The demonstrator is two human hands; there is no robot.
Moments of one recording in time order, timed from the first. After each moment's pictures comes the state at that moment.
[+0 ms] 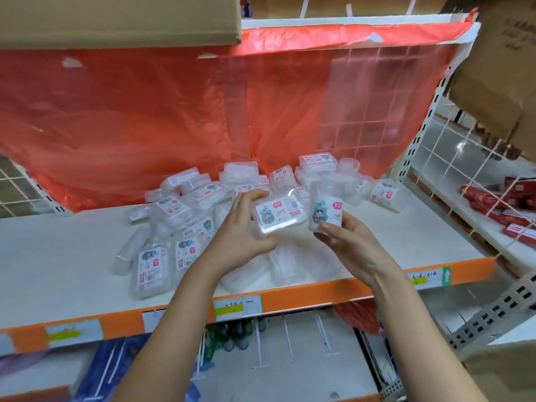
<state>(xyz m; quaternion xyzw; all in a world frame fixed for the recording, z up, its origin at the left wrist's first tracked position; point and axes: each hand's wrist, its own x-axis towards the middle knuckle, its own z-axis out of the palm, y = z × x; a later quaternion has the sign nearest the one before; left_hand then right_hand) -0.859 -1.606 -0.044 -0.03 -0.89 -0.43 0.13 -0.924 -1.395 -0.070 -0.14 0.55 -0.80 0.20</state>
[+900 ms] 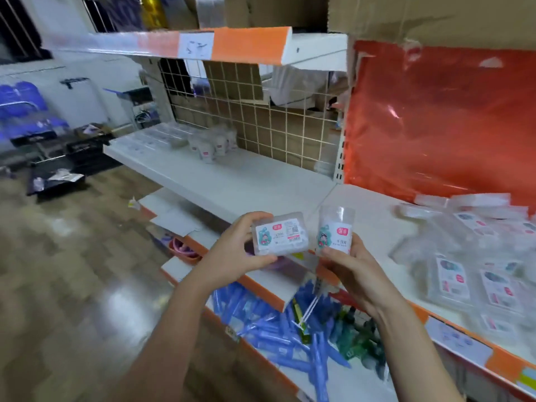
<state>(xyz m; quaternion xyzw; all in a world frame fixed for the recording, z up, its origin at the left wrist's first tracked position) -0.516 -1.896 -0.042 0.28 -0.81 -0.45 0.24 -0.708 -1.766 -0.073 -0.27 0.50 -0.67 0.48</state>
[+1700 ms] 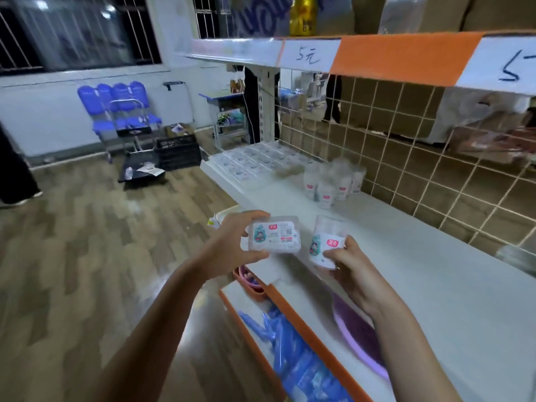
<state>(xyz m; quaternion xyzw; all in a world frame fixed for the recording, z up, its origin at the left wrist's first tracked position) -0.351 -2.218 -0.053 0.38 -0.85 -0.25 0.28 -0.578 -2.124 -0.073 -0.33 0.47 -0.59 0.56</state>
